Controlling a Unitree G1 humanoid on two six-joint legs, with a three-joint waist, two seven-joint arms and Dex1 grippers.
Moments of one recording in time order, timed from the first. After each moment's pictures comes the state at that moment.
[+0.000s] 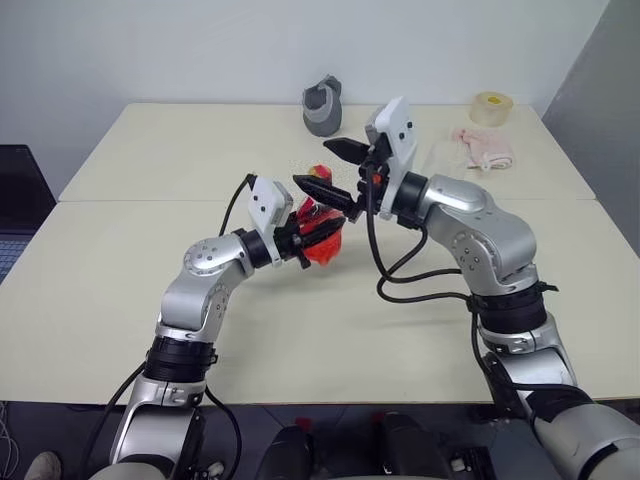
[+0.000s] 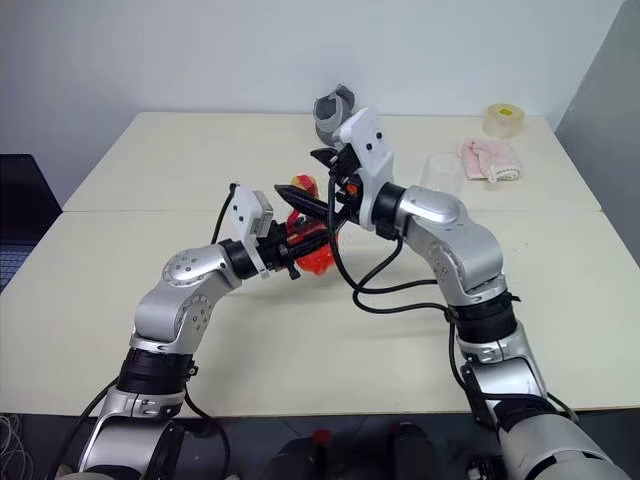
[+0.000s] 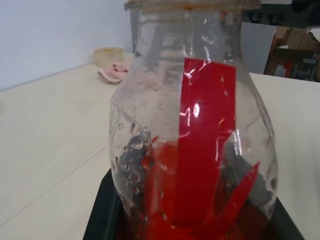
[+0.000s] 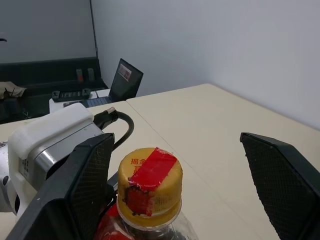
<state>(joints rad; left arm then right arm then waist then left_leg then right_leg) -0.53 0.40 -0.04 -0.01 -0.38 0.34 -0.82 -0.87 -0.23 0.14 -0.11 0.41 0.67 0.59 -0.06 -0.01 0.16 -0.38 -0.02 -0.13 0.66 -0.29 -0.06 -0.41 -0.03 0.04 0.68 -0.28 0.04</state>
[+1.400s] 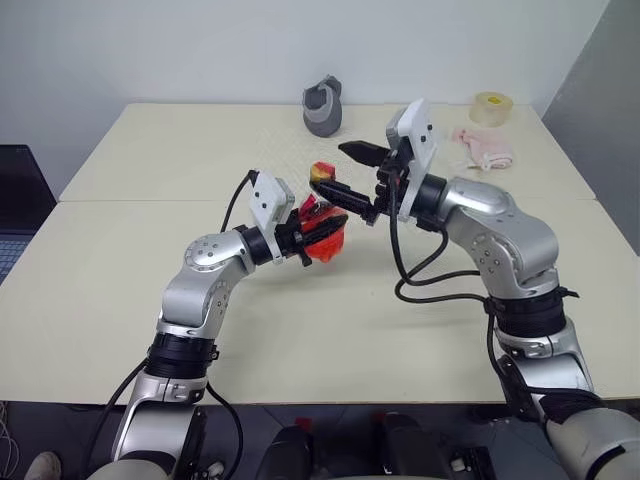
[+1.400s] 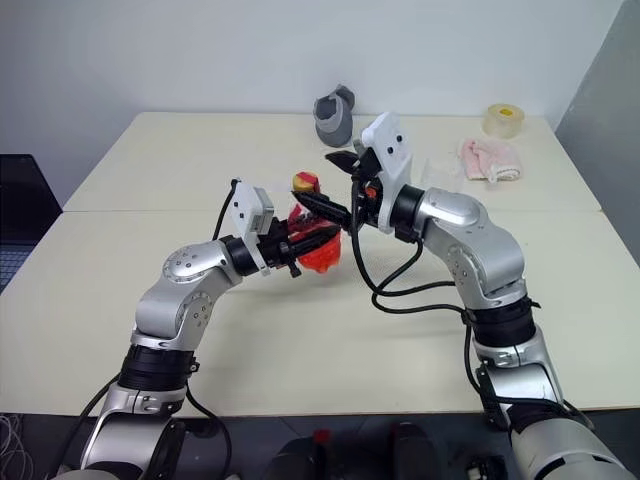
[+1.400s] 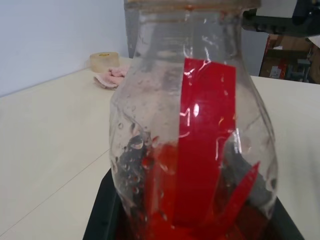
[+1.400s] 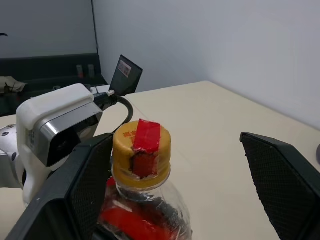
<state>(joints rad) -0.55 0.39 -0.04 0.00 -0.38 0.33 -0.84 -0.84 -0.30 0.11 -0.14 0.44 0.66 0.63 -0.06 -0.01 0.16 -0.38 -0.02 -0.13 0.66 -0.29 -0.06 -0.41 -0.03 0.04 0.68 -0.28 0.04</state>
